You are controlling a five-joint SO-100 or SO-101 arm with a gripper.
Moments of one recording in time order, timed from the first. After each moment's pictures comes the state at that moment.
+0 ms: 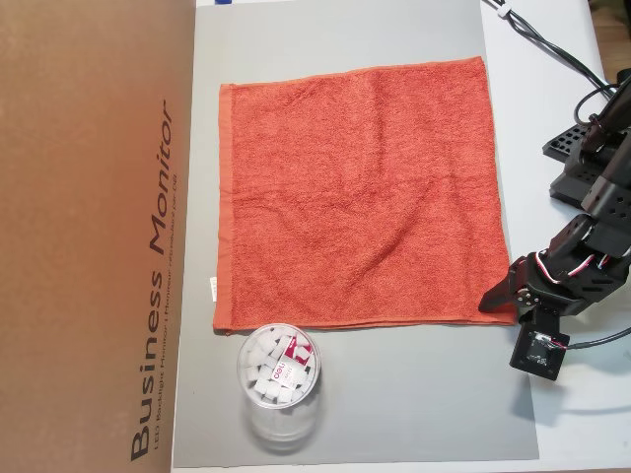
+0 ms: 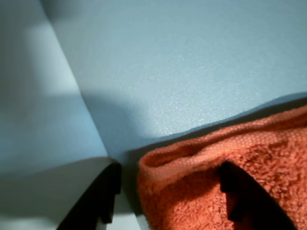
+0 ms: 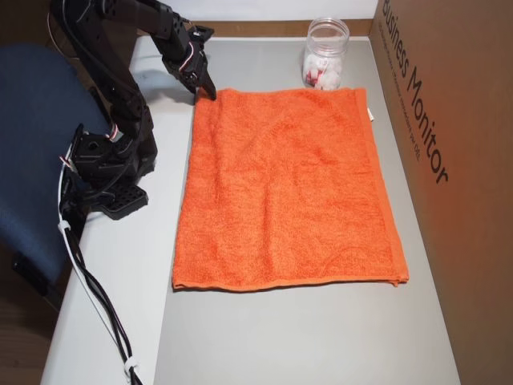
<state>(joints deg) -61.9 105.2 139.4 33.2 78.7</state>
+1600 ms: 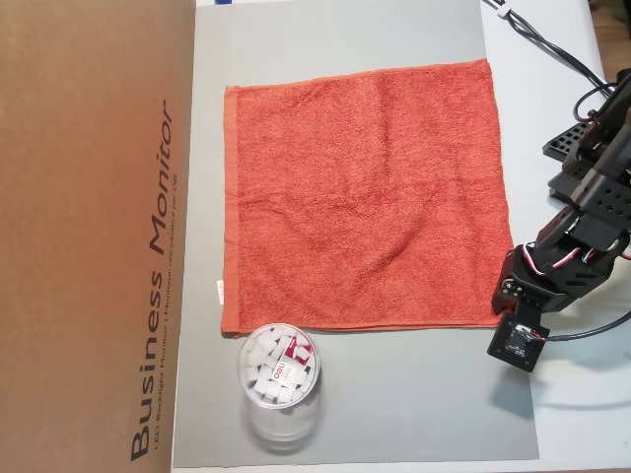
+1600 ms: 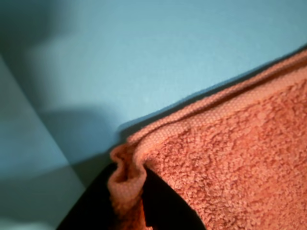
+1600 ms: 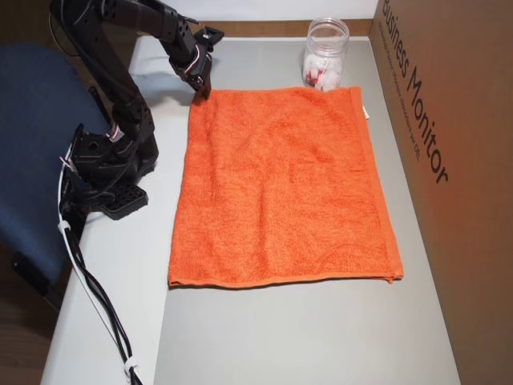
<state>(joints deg) -57.2 106.9 139.5 33.8 79.4</state>
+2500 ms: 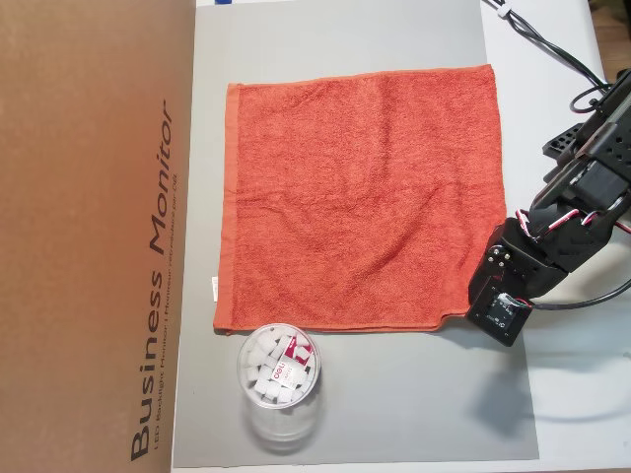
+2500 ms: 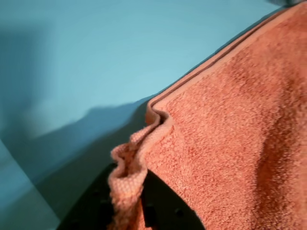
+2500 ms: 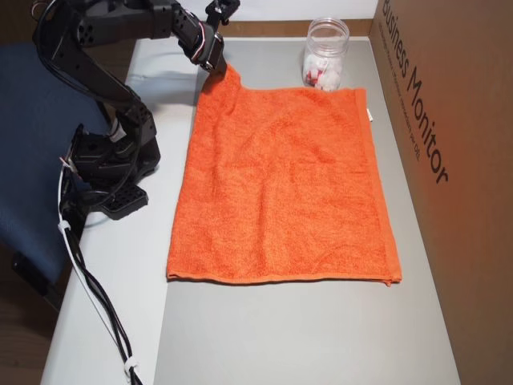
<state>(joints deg) -47.0 123.8 139.6 33.8 79.2</state>
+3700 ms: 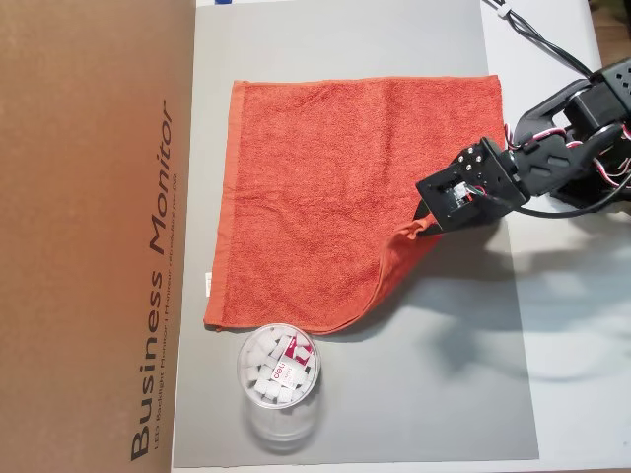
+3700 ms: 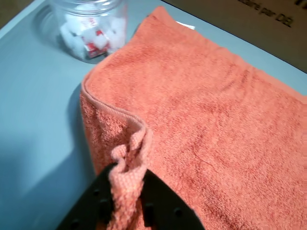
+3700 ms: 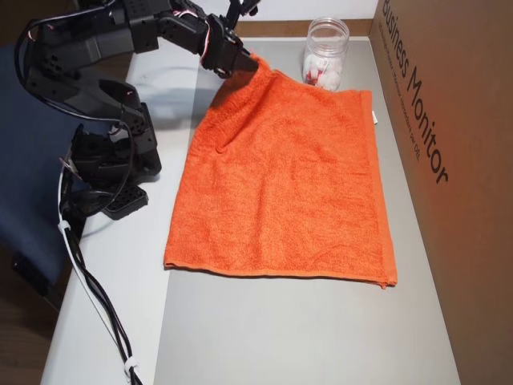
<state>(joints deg) -22.1 139.1 139.7 33.9 79.2</state>
